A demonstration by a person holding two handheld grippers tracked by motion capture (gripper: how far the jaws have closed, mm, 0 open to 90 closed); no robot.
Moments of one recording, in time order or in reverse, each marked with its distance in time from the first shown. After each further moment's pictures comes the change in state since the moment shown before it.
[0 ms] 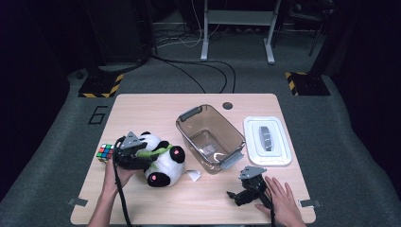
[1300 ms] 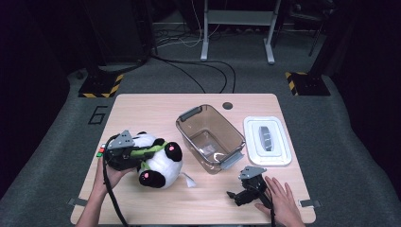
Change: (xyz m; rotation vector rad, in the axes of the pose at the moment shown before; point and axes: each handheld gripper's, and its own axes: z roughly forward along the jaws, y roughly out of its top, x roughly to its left) left arm -0.002 0.015 -0.045 -0.086 -0.151 0.099; right arm 0.000 0.000 0.000 0.000 0.000 -0.001
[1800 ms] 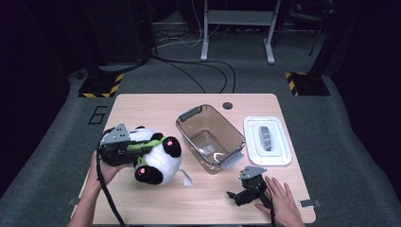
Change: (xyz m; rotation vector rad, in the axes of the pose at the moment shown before) left arm -0.003 0.030 -0.025 -0.031 0.002 0.040; right arm 0.000 0.000 0.000 0.000 0.000 0.000
